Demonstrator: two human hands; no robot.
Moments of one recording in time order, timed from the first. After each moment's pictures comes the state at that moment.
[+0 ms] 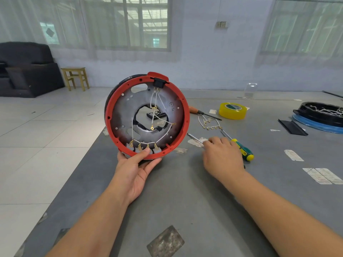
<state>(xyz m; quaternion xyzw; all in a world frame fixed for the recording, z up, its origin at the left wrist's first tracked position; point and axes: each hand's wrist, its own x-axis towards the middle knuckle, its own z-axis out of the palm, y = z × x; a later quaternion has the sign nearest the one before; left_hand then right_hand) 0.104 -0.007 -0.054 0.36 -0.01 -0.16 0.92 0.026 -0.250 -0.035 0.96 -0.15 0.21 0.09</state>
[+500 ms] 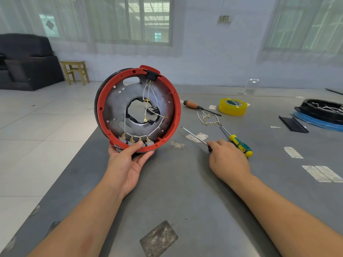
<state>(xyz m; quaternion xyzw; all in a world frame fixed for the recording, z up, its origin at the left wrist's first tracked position) 0.107 -0.007 -0.056 0.36 0.00 -0.11 0.92 0.011 -0.268 -0.045 0.97 -0.17 0.17 0.01</state>
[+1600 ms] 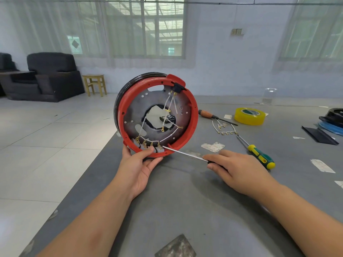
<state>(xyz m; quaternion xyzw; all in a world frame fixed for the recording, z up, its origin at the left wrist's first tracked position) 0.128 0.003 -0.055 0.39 -0.03 -0.11 0.91 0.004 -0.262 -0.028 0.99 0.06 0.14 0.01</state>
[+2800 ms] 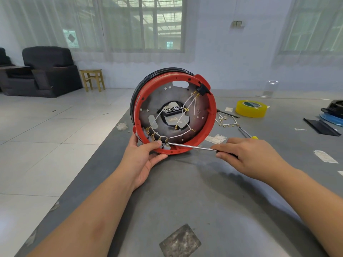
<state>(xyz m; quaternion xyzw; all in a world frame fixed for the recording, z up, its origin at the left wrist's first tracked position) 0.124 0.001 -0.049 0.50 -0.05 -0.14 0.85 0.004 -0.278 -0.020 0.98 0.09 0.20 0.05</state>
